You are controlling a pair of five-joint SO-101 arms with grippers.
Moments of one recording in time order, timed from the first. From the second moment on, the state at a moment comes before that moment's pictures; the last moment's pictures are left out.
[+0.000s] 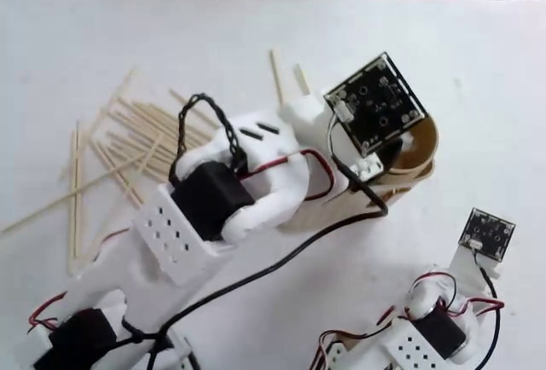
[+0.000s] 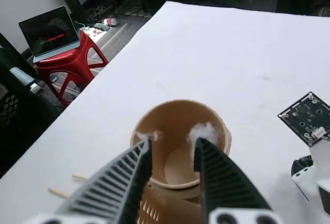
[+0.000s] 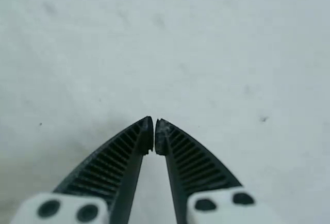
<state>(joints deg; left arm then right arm) 46.5 -19.3 -7.6 65.7 -13.3 46.6 -102.8 96.4 68.0 24.0</state>
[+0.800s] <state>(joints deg) 62.2 -19.4 -9.2 70.9 -13.8 46.6 -102.8 96.4 68.0 24.0</state>
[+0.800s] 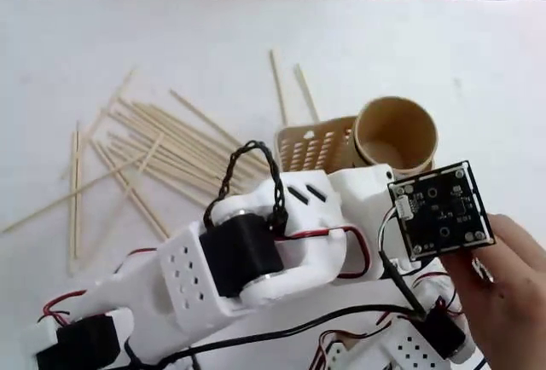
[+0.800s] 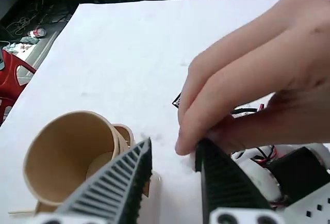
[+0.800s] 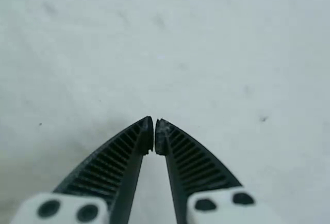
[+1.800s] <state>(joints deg) -7.5 -19.5 -4.0 74.4 -13.8 46.7 -102.8 96.4 68.0 24.0</state>
